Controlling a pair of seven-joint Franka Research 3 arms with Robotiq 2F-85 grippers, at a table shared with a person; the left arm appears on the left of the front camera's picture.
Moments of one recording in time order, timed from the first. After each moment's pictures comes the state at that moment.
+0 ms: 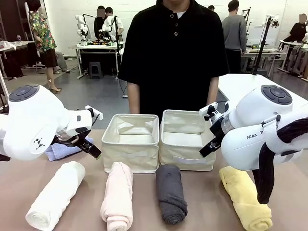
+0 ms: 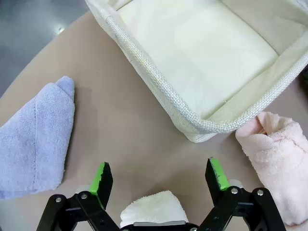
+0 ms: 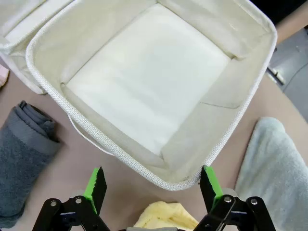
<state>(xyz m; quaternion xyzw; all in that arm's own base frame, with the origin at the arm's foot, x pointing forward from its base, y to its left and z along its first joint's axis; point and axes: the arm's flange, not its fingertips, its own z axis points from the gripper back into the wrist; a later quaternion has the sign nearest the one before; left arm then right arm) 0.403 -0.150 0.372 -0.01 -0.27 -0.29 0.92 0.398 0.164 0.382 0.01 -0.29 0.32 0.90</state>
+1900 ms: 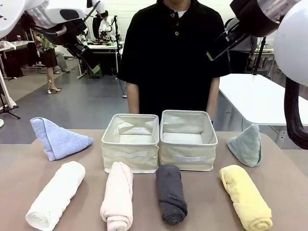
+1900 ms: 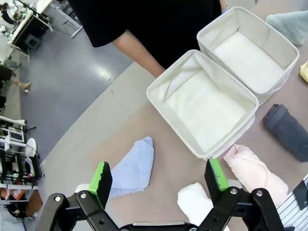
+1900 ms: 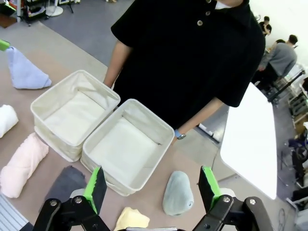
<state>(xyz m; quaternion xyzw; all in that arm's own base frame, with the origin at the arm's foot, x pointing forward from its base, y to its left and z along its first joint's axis) 0.354 -0.199 0.680 0.08 -0.37 -0.35 0.86 0.260 0.206 0.700 -0.06 -0.48 0.30 0.82</state>
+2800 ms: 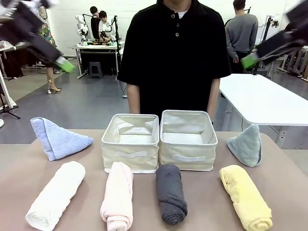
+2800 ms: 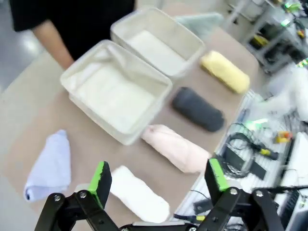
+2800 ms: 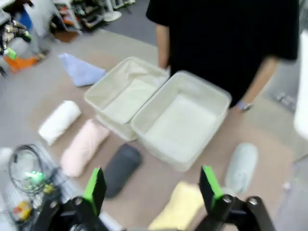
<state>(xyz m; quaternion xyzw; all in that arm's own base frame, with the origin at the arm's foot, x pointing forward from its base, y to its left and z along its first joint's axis) 0.370 -0.047 0.684 -0.25 -0.26 -0.39 0.85 0.294 0.030 0.686 0.23 -0.37 0.26 0.86</state>
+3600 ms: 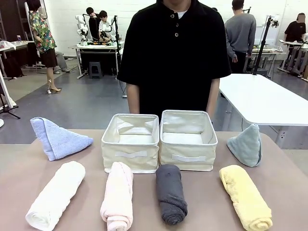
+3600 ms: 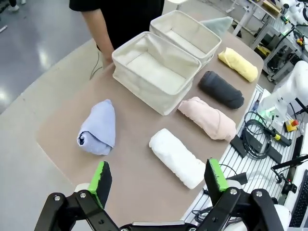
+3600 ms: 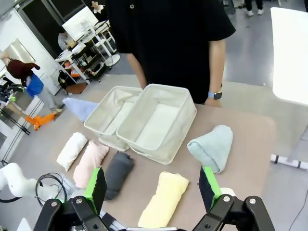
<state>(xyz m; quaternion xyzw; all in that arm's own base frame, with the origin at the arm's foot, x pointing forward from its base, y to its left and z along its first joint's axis) 0.343 0.144 0.680 -0.24 -0.32 -0.37 0.84 0.265 -0.155 0.677 0.29 -0.42 0.13 0.85</state>
